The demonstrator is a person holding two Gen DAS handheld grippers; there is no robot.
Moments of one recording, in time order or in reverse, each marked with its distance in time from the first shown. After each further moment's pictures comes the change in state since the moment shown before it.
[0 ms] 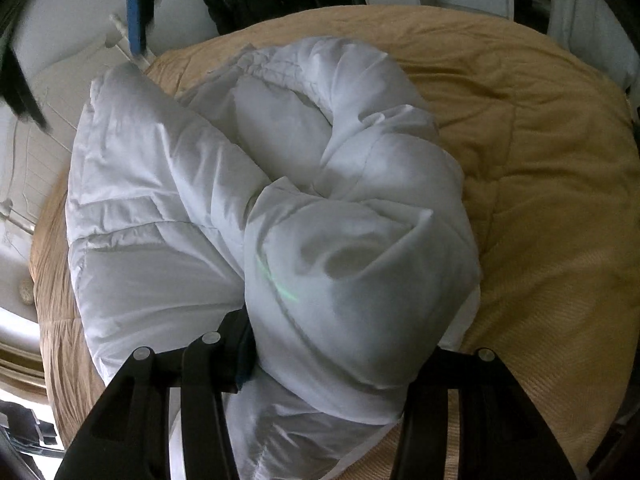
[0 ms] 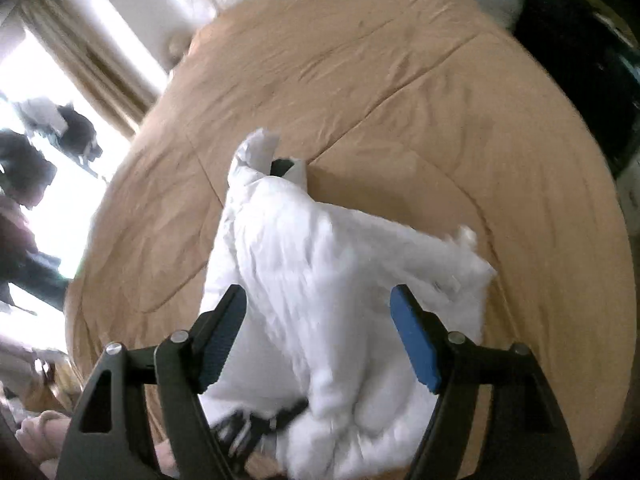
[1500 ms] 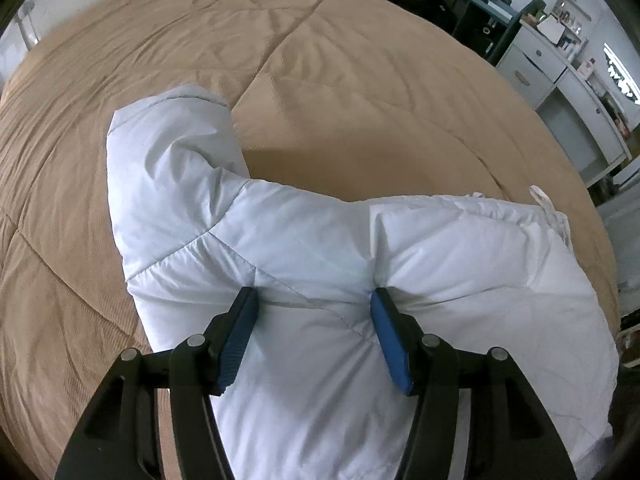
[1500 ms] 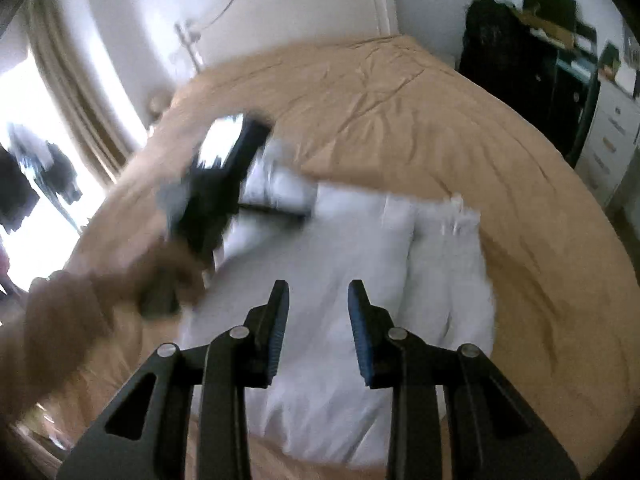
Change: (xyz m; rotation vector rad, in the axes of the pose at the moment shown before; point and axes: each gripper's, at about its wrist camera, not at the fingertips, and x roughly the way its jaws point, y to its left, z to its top) left arm 0.101 0.263 0.042 -0.592 0.124 -0.231; right arm -0.021 0.054 -0.166 0.073 -0.320 -0.160
